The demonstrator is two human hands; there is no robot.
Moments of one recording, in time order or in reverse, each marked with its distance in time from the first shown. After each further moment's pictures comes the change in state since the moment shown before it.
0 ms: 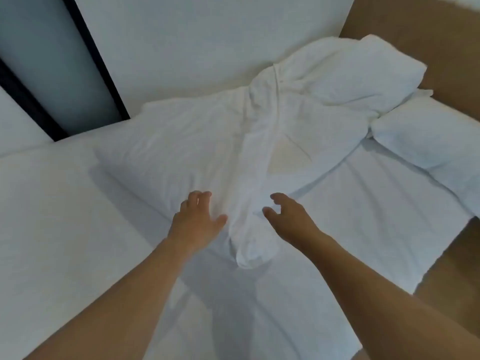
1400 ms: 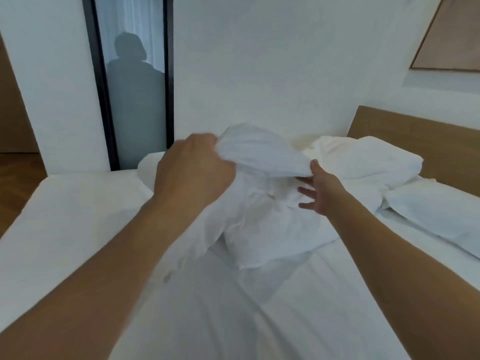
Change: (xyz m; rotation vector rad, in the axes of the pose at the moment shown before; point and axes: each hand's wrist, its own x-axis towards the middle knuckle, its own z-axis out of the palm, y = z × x) left_hand -0.166 0.002 -0.062 -0.104 0.910 0.257; right_hand -0.015 -0.013 0.008 0.994 0.176 -0.073
